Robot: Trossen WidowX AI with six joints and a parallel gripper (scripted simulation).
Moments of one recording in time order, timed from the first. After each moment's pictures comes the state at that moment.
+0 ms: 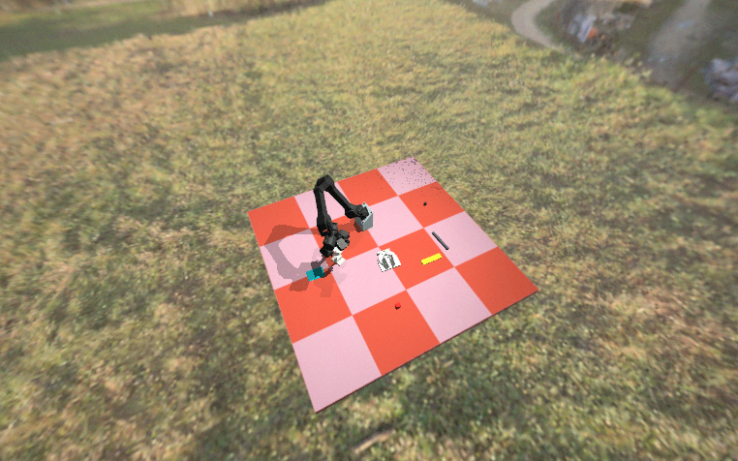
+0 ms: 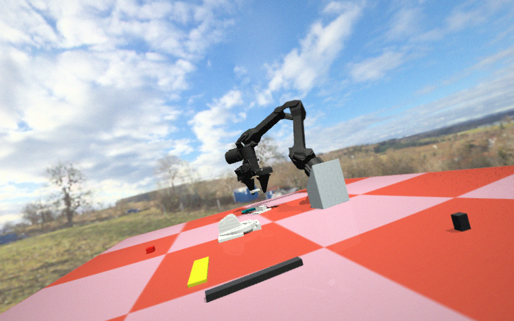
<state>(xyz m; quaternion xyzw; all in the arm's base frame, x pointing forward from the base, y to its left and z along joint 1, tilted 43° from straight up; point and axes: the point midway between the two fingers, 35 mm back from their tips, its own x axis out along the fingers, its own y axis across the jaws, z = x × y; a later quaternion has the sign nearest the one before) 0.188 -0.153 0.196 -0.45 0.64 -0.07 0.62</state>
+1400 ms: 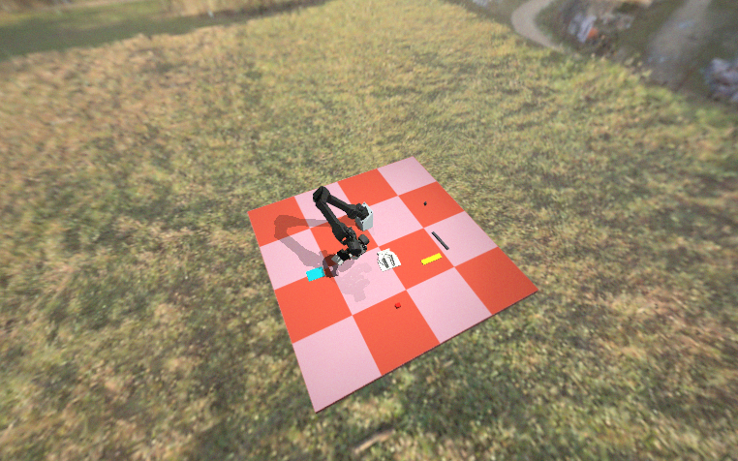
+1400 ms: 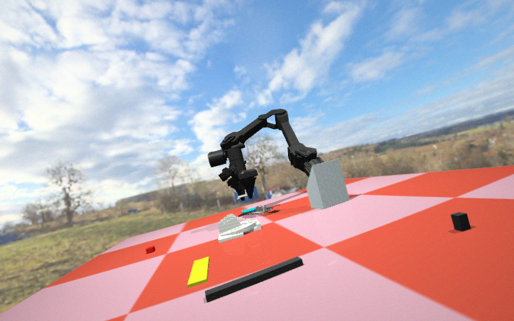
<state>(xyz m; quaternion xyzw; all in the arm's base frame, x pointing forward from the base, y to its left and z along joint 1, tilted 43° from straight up) 0.250 -0.082 0.140 -0.36 0.64 -0.11 0.67</state>
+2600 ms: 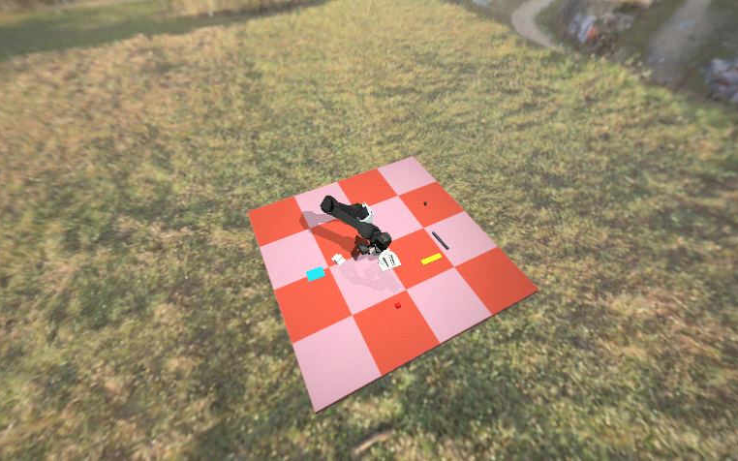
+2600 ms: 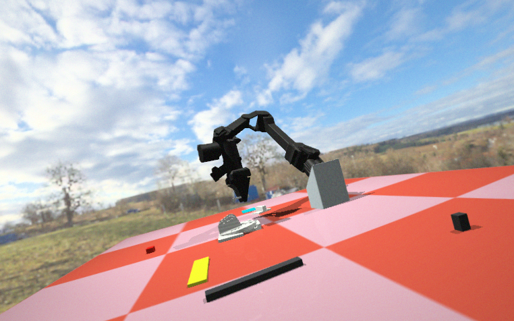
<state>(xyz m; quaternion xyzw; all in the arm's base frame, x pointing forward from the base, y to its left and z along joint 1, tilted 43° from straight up) 0.270 0.011 0.068 -0.29 0.63 -0.18 0.70</state>
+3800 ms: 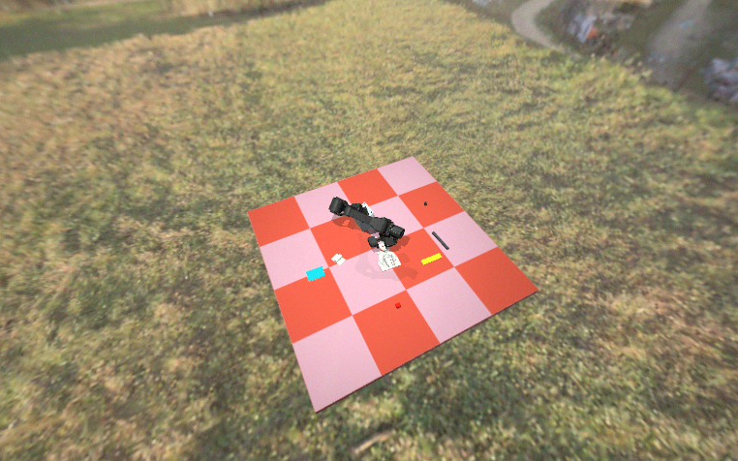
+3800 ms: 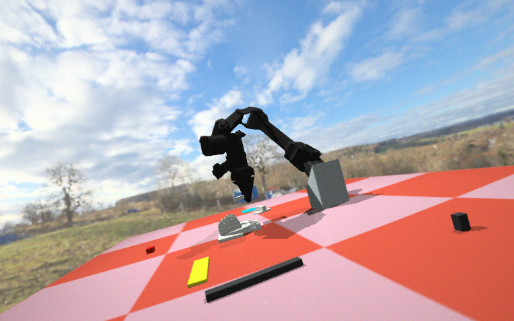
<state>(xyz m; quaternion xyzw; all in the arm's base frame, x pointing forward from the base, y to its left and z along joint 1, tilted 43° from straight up) 0.259 0.058 0.027 -0.27 0.60 -0.23 0.72</state>
